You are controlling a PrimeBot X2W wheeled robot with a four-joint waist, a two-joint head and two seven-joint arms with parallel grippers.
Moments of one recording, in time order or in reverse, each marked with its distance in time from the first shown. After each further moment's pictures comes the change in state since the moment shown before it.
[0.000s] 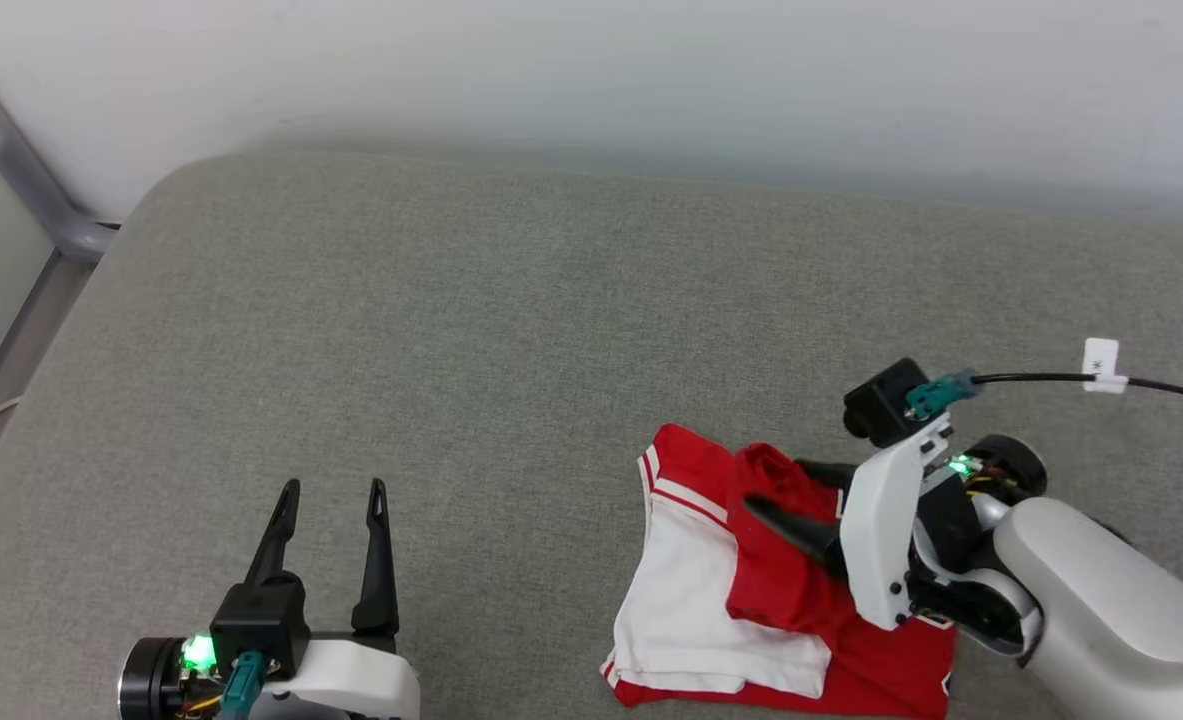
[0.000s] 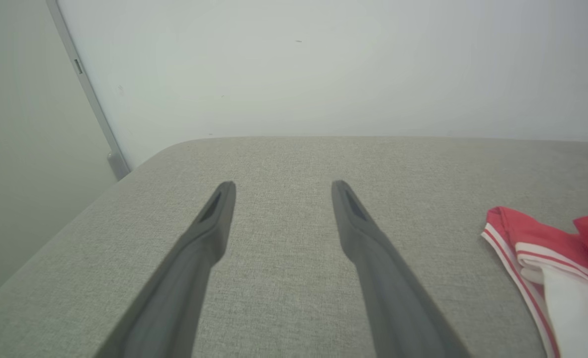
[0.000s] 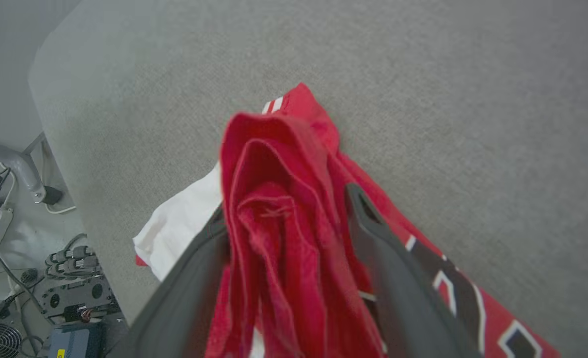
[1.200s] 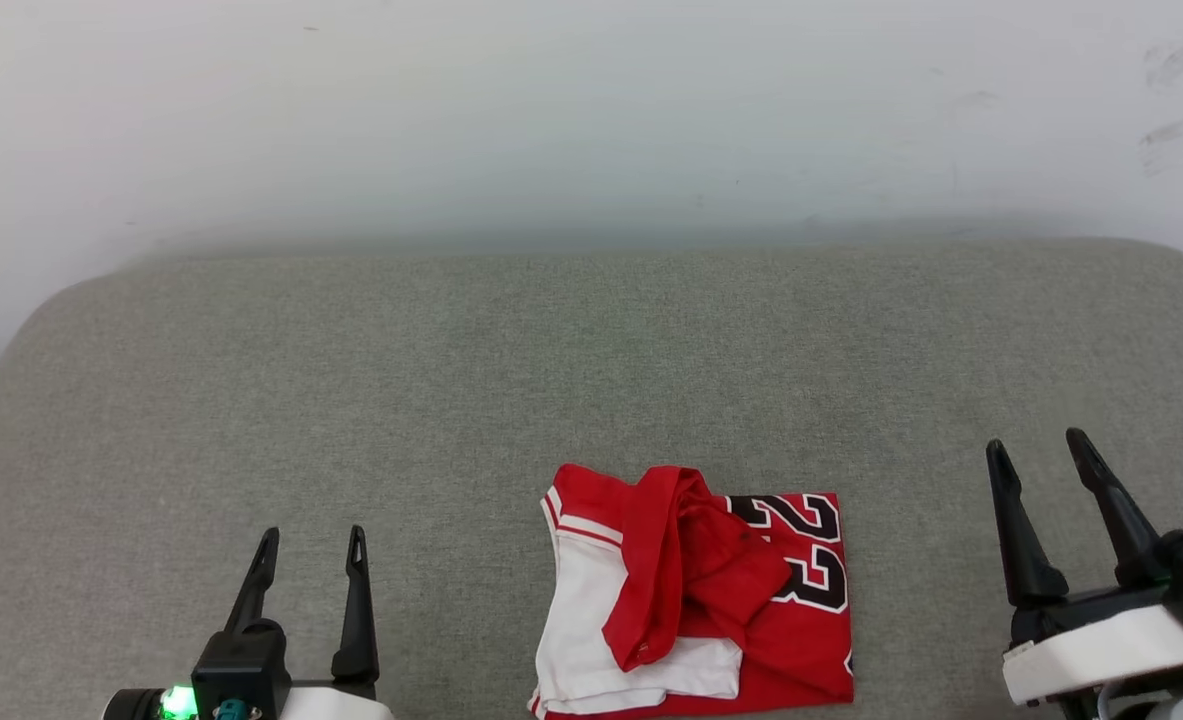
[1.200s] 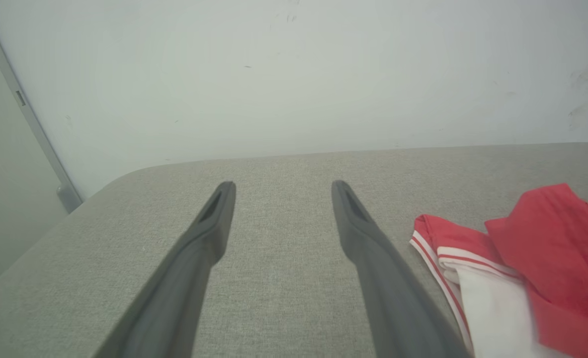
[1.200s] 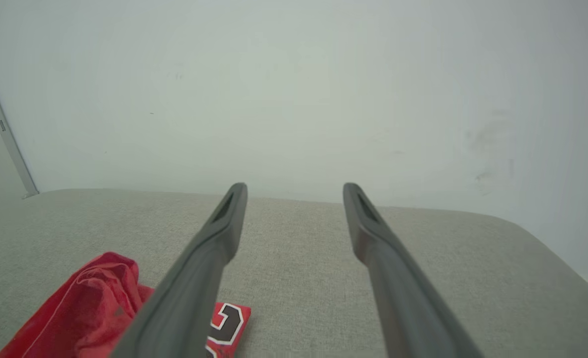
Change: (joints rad) left arm 0.090 0.004 0.032 -0.035 0.014 -0.006 0.000; right arm 0.551 0.213 -0.782 -0.280 -0.604 0.000 -0.668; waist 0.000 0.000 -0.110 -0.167
